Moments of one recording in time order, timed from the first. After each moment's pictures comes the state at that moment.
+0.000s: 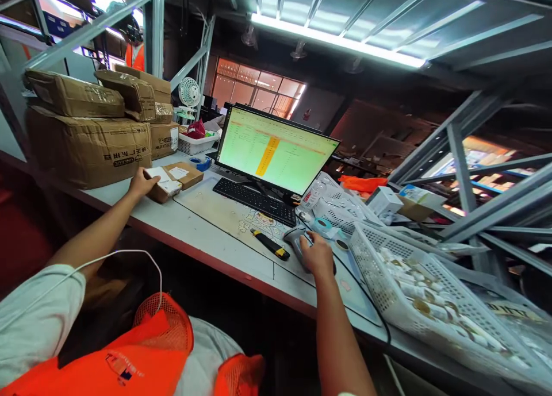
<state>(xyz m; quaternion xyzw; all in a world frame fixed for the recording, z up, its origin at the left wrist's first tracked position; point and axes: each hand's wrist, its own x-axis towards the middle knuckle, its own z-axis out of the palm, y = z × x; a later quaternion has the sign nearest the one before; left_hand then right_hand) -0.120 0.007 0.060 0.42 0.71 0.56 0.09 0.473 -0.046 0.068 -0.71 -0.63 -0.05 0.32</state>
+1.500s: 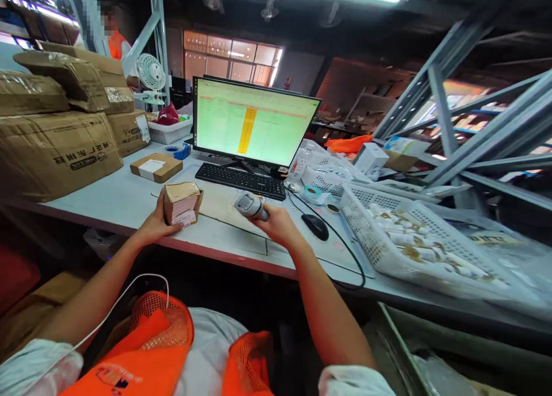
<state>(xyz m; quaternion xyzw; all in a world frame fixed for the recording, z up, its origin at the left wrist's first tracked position) 0.010 -0.065 -0.010 0.69 0.55 0.42 0.20 0.399 -0.080 0.083 -0.54 -0.80 0.02 0.26</state>
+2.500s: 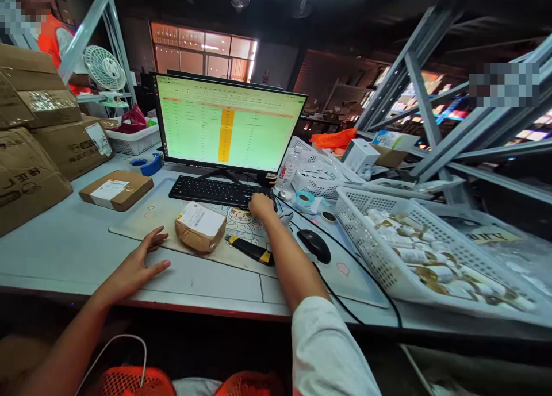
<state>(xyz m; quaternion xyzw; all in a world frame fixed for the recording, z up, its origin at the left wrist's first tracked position) 0.049 -0.031 0.000 0.71 0.52 0.36 0.32 0.423 0.145 0.071 -0.74 -0.67 0.00 0.08</state>
